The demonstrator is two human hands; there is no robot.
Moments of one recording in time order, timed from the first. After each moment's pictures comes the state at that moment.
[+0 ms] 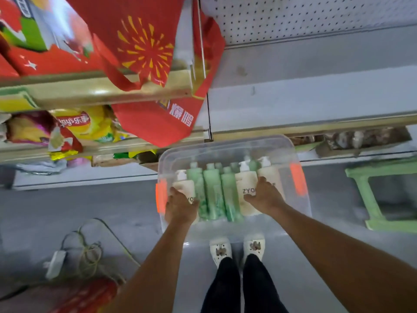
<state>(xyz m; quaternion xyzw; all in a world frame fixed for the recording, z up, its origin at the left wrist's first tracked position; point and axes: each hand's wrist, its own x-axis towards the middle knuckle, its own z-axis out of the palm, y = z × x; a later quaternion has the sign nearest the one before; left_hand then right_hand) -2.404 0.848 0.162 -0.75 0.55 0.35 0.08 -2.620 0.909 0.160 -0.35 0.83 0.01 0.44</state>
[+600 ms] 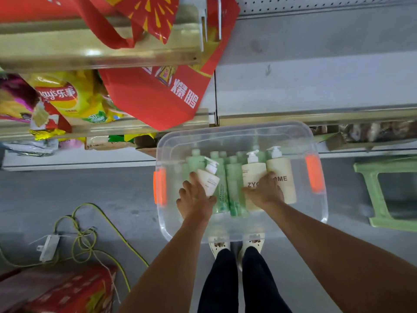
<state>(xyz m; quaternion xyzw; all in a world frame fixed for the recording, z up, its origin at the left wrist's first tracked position) -2.428 0.864 0.123 -0.70 0.64 0.29 0.14 -2.597 0.905 0.113 -0.27 0.87 -0.02 0.42</state>
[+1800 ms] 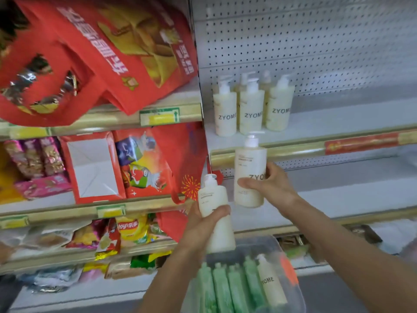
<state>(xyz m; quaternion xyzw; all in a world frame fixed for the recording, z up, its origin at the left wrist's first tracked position) -2.437 0.854 0.484 -0.46 0.49 0.66 -0.32 -2.621 0.885 0.530 -0.38 0.67 -0.54 0.33</state>
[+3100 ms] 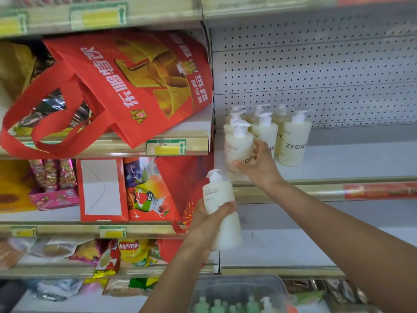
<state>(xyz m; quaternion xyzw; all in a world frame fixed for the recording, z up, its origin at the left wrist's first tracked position) -2.487 0.801 0.532 -0.47 0.48 0.64 -0.38 -2.663 0.753 0.578 -0.48 0.68 -0.51 0.21</state>
